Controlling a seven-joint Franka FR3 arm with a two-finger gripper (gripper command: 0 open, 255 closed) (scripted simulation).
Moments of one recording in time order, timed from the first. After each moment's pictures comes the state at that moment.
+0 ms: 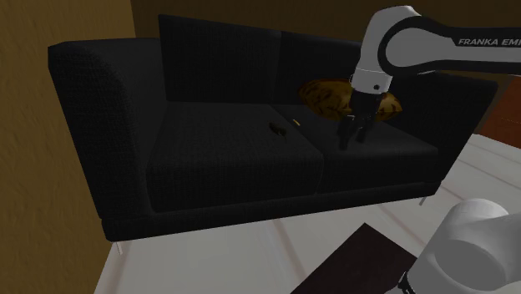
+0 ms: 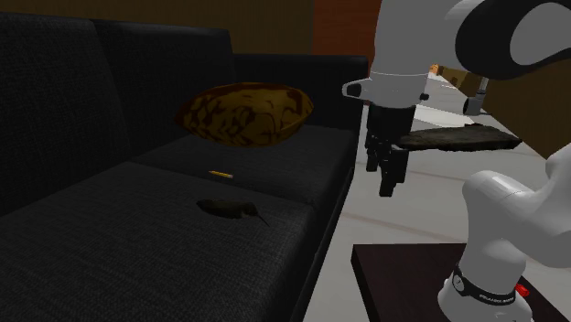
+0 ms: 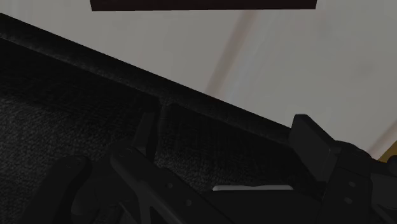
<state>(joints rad) -0.01 -0.76 0.02 -2.39 -0.02 1.62 0.05</state>
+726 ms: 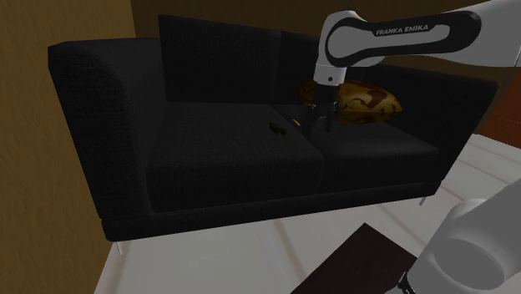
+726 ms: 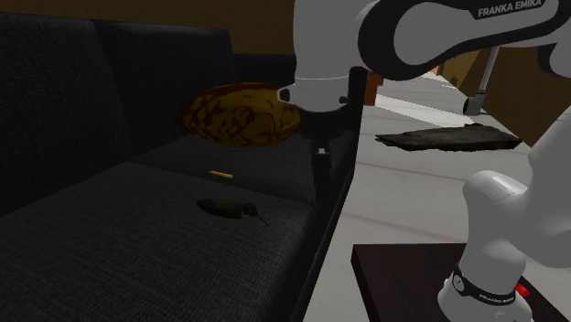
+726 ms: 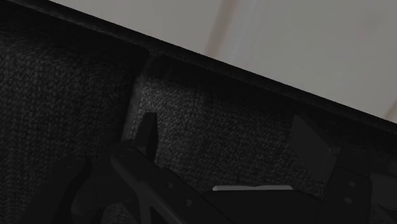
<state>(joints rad) -0.03 -0.36 0.03 -2.10 0.00 1.69 0.11</state>
